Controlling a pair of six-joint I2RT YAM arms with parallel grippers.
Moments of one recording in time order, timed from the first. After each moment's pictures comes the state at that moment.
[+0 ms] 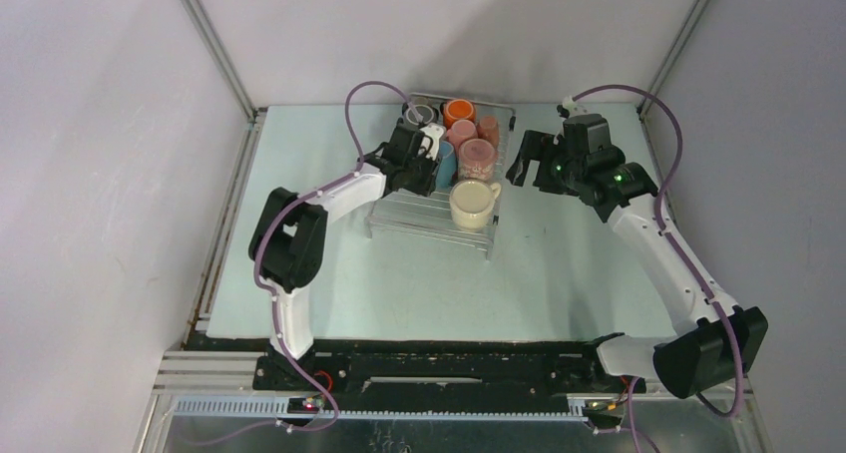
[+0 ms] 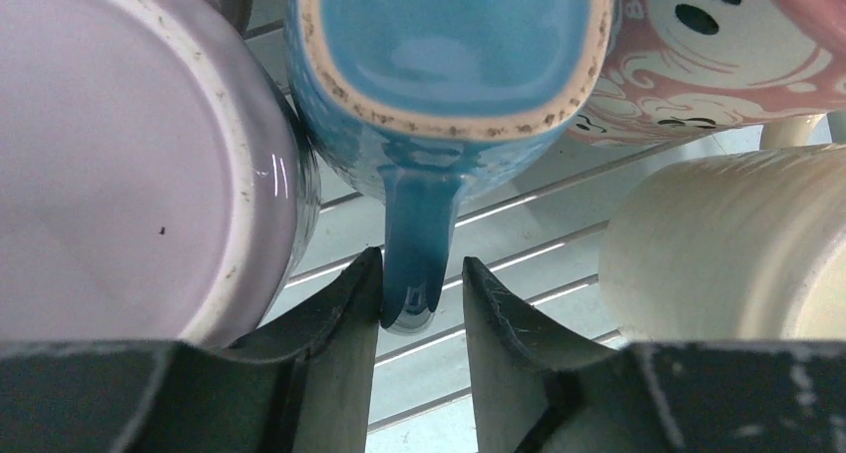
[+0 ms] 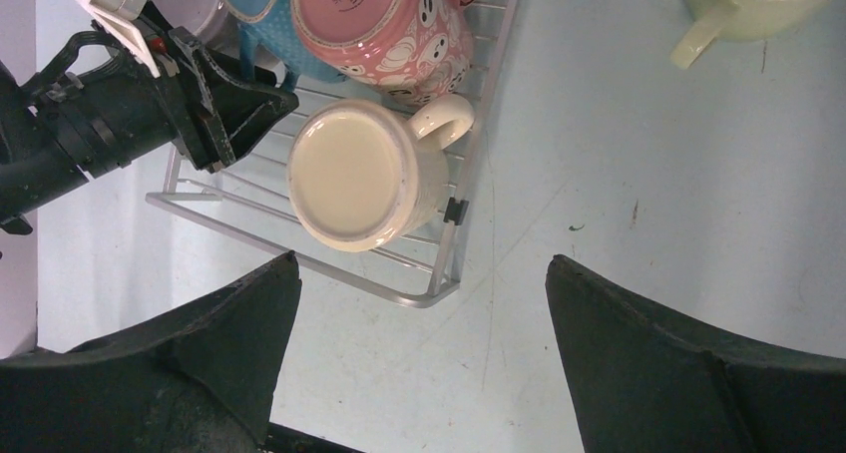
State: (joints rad) left arm -0.53 1.95 1.44 -0.27 0.07 -0.05; right arm 0.33 1.28 1.31 -0.69 -0.03 0.45
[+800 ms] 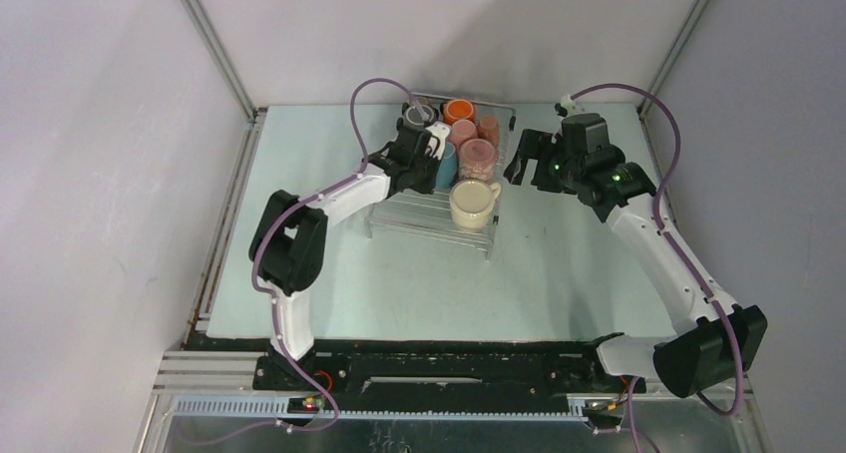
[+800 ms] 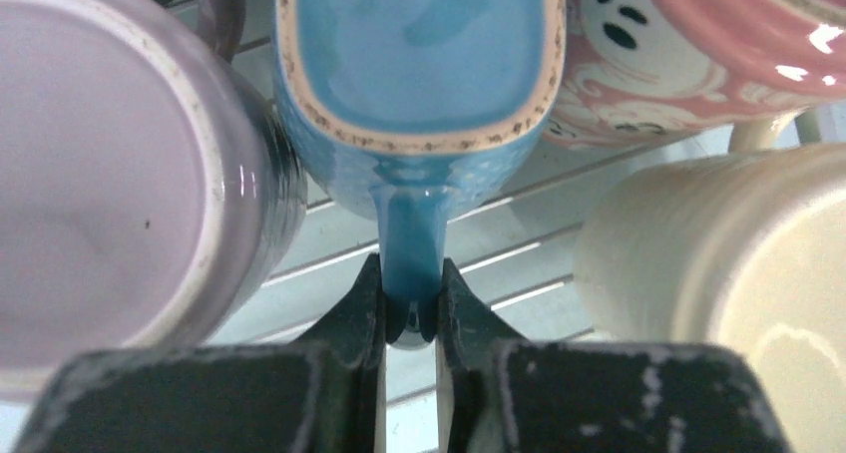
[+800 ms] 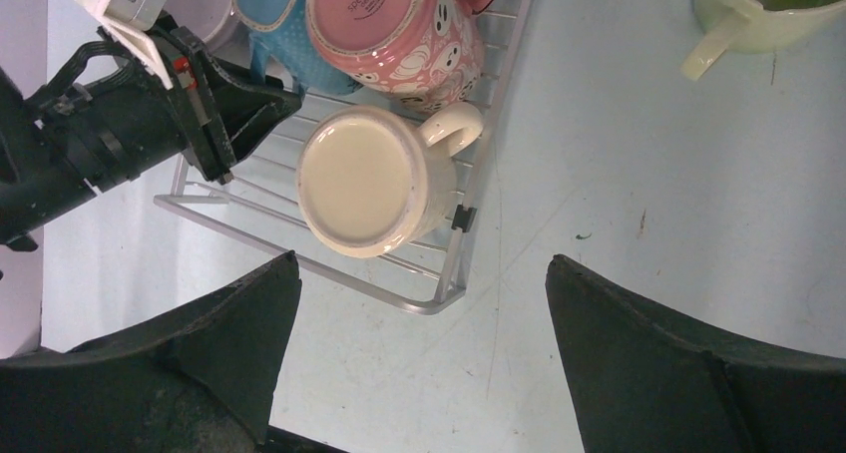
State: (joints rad) left arm -0.56 1.95 1.47 -0.29 0.02 -0.05; right arm 0.34 1.29 1.31 -0.67 -0.03 0.45
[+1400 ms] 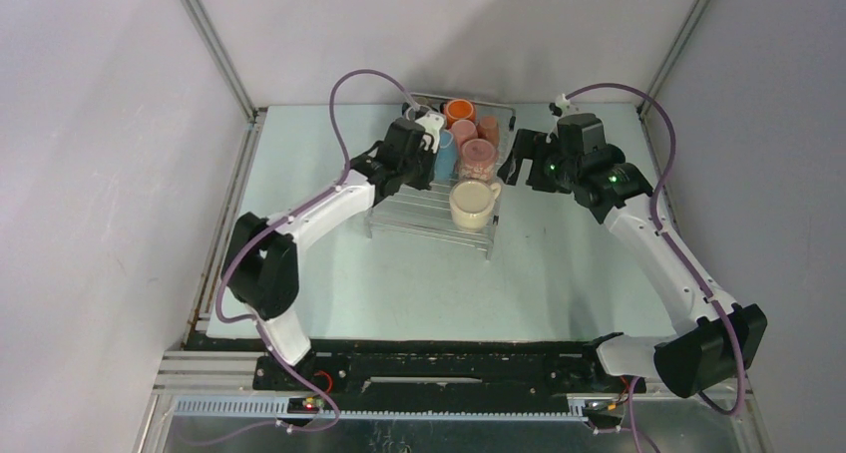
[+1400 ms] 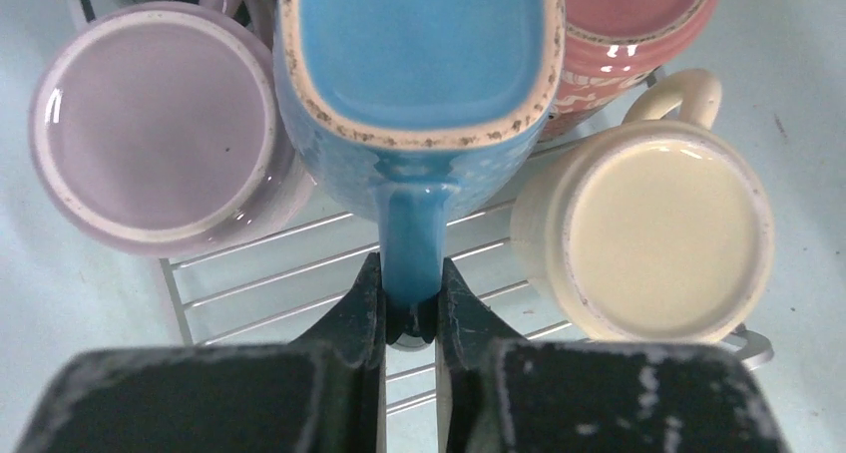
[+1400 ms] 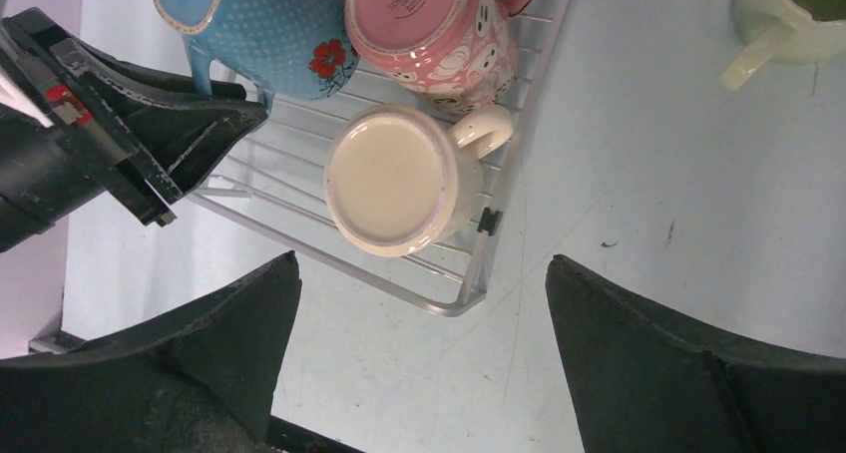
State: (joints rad) left arm -0.60 1.75 1.40 -0.31 -0.04 -0.10; right arm 0.37 1.29 1.31 -0.65 -0.04 0.46
